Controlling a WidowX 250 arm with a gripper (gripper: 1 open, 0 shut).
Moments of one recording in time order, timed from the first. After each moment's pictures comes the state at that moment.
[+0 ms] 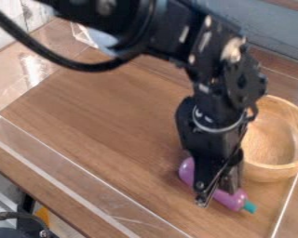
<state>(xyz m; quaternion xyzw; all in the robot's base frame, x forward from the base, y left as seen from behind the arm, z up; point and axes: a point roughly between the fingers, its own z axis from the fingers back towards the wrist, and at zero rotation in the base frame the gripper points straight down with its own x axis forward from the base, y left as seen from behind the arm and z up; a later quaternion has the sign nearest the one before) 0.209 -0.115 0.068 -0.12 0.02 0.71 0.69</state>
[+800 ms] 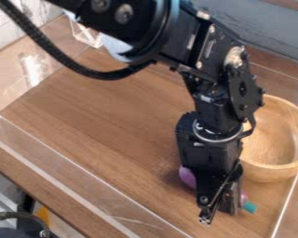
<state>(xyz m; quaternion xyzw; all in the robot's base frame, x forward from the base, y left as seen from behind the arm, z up) 0.197 -0.118 0.058 -0.09 0.09 0.74 0.66</state>
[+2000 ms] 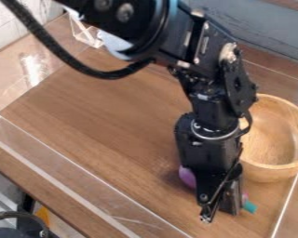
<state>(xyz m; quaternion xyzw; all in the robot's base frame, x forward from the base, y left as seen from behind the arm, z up) 0.200 -0.117 0.057 -0.10 0.11 0.75 0.65</state>
